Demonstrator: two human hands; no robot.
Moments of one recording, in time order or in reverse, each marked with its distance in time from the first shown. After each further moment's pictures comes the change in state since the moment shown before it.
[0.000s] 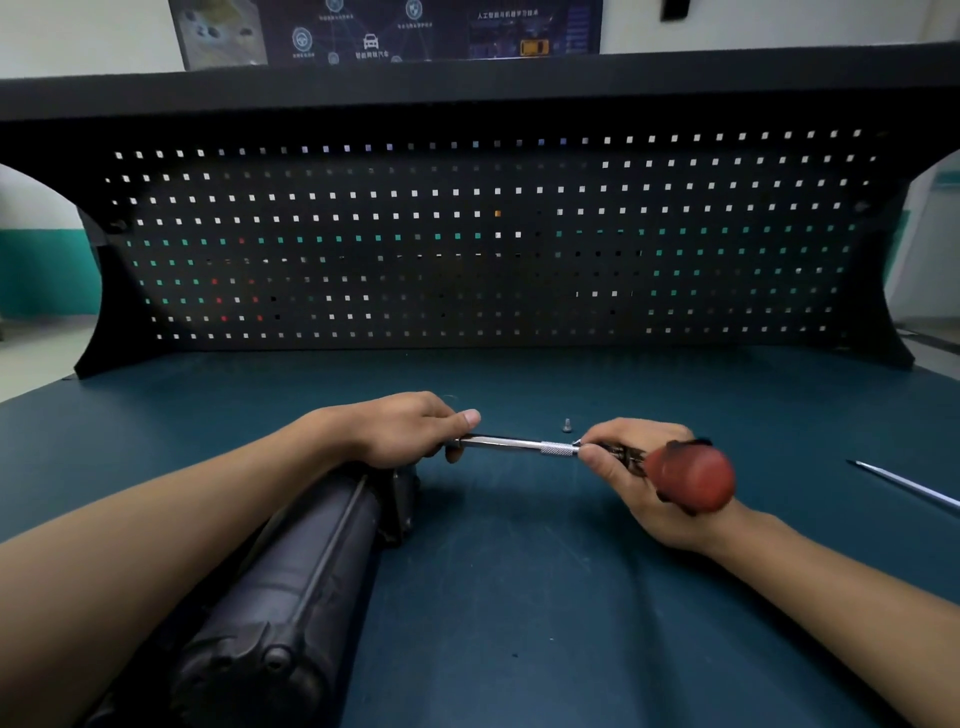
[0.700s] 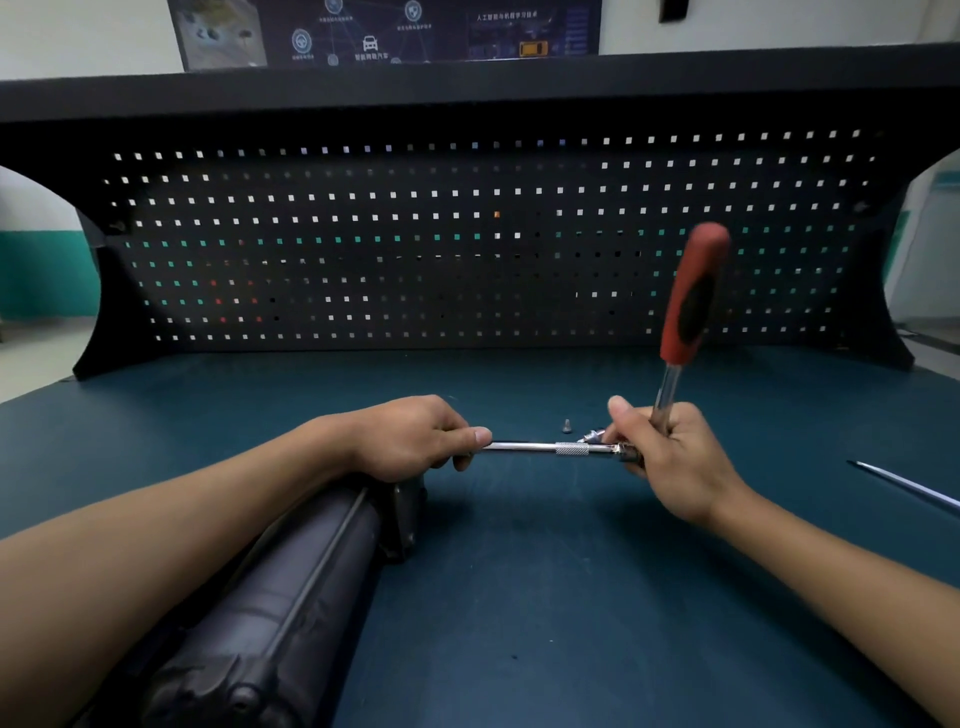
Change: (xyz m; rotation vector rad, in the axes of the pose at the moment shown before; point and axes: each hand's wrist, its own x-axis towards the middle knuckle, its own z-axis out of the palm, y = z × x) left_hand -0.003 0.009 0.002 0.008 -0.007 0.059; right_hand 0.014 0.009 -0.006 0.357 0.024 0.383
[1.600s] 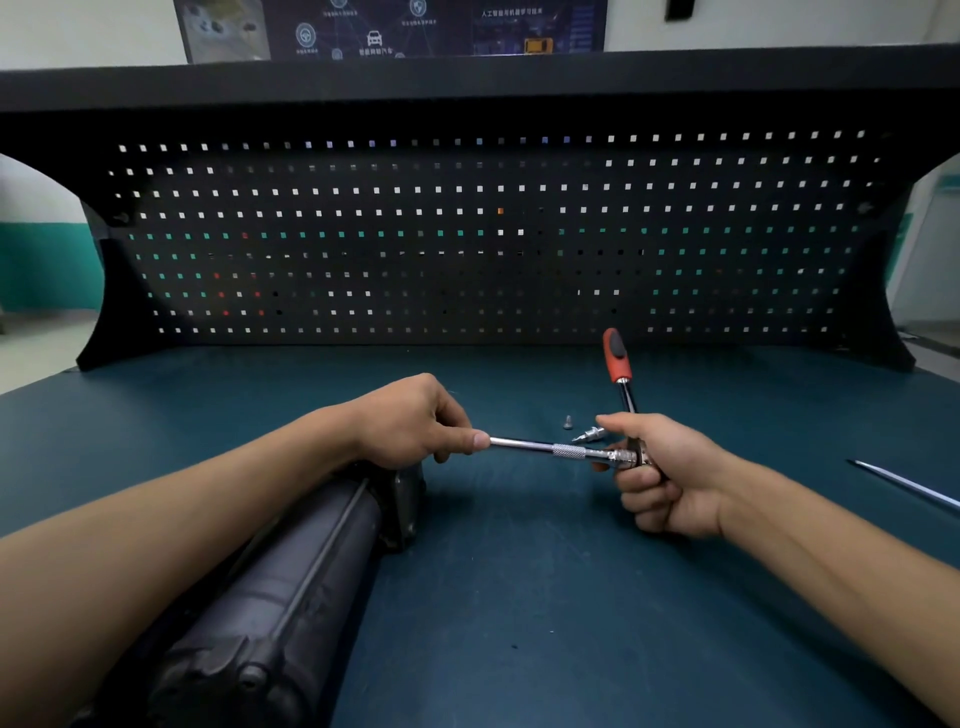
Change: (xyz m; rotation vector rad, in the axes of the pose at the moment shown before) left_hand -0.001 -0.002 0.000 -0.091 0.115 -0.024; right_hand 0.004 -0.025 0.001 0.350 -0.244 0.936
